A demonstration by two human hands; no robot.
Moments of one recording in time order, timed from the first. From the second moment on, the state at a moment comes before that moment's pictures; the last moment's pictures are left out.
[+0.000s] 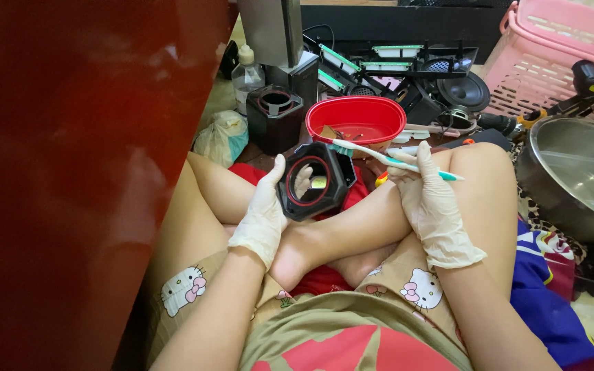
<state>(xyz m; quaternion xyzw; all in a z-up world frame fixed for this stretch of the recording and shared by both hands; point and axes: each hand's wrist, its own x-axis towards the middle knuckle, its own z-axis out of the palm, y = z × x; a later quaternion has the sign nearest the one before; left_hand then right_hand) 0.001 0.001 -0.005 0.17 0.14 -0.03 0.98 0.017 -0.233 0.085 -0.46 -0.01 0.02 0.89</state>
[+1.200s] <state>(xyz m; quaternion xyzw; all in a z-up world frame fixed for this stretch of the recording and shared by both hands) -0.006 -0.005 0.008 0.20 0.13 -0.03 0.97 0.025 -0.238 0.081 -0.48 -0.01 0.02 0.88</state>
